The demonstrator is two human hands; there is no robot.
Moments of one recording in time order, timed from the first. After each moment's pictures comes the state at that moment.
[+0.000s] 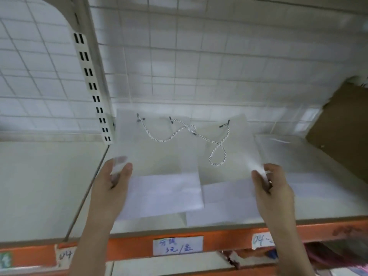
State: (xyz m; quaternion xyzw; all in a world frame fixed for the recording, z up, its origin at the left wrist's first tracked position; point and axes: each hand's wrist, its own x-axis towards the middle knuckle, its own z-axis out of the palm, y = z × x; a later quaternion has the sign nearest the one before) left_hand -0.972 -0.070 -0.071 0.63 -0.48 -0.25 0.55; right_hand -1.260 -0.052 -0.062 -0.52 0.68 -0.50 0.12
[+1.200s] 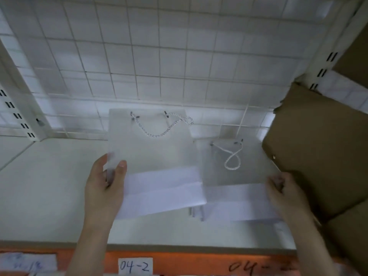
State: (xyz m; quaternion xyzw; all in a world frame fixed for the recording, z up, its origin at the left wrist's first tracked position) left_hand -1.220 -0.099 -0.069 0.65 -0.42 -0.18 0.60; right_hand -1.550 -0.127 -0.080 -0.49 0.77 -0.35 0.21
